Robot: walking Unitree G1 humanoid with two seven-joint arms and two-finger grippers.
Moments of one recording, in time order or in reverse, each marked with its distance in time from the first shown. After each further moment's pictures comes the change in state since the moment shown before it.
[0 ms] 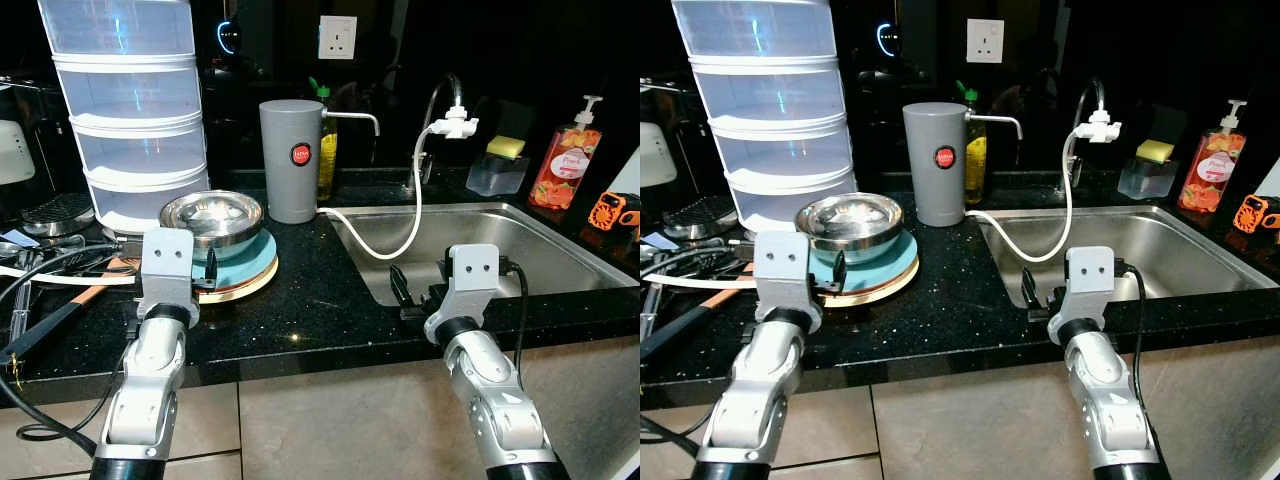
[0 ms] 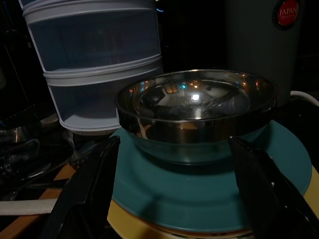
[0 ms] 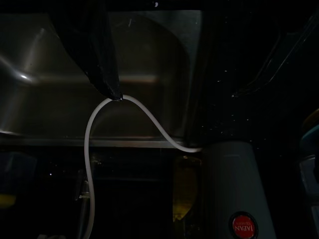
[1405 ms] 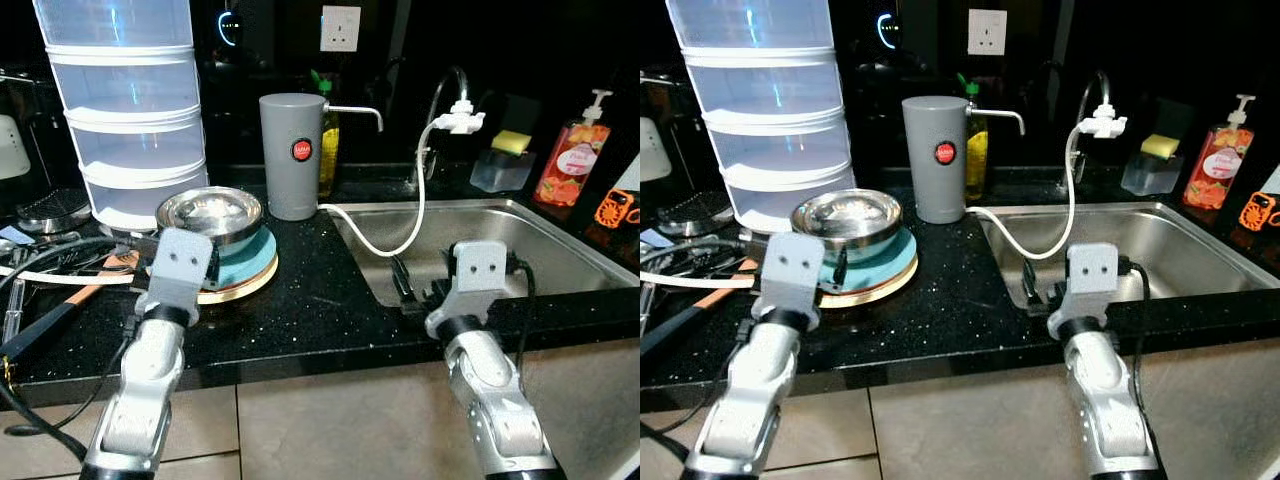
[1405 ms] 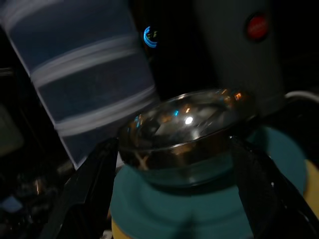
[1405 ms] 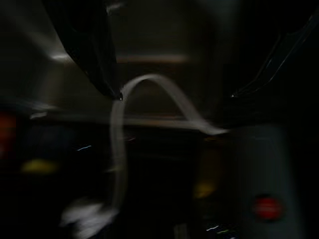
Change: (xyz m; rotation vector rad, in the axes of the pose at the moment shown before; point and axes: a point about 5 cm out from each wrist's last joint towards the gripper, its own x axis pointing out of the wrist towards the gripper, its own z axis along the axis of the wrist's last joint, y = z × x) left arm -0.019 -0.008 0.013 0.245 -0.193 -0.072; right arm -0.008 -0.022 0.018 -0.153 -0.152 -0.161
